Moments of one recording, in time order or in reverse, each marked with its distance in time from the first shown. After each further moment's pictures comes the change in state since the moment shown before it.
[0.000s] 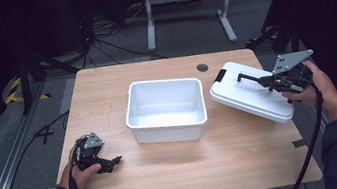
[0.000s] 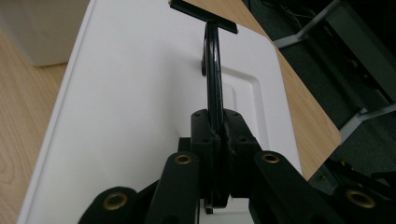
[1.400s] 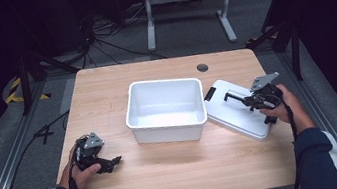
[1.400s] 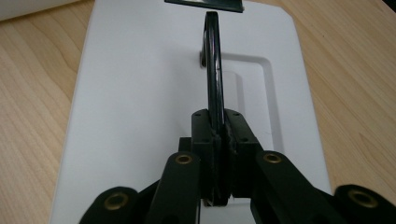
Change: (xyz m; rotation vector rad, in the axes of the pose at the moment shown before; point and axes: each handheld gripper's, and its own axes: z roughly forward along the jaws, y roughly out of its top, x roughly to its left) left arm 0.000 0.000 0.000 0.000 -0.001 0.000; right arm 0.022 -0.046 0.105 0.077 0.088 0.140
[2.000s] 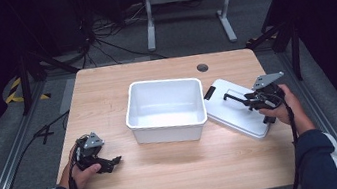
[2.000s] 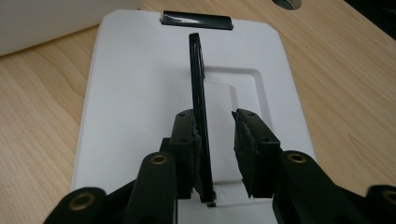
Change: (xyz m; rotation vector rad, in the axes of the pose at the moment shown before) left arm 0.001 0.000 0.000 -0.001 -0.002 0.005; right arm 0.004 0.001 -0.010 -0.066 -0.031 0.059
